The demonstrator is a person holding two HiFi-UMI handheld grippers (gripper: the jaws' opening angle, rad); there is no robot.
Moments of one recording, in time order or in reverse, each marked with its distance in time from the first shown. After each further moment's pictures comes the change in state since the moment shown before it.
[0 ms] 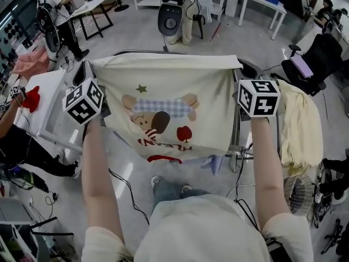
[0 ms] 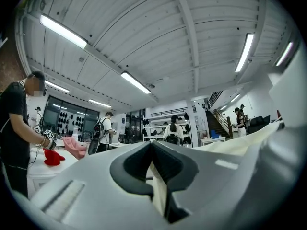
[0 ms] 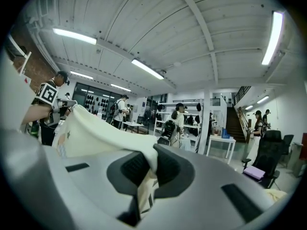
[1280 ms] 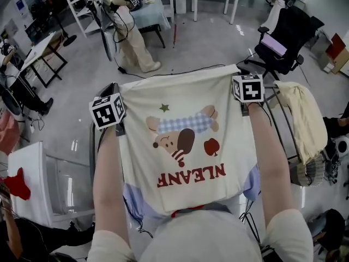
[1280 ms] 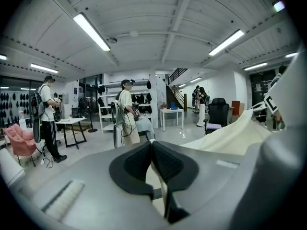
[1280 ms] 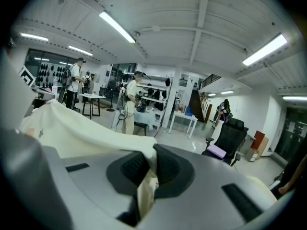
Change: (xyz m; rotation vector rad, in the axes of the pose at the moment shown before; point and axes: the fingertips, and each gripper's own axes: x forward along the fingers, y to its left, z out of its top) left arm 0.315 -0.138 -0.172 0.090 0.387 -0.556; right arm 0.191 -0.131 -0.096 0.038 0.365 -0.455
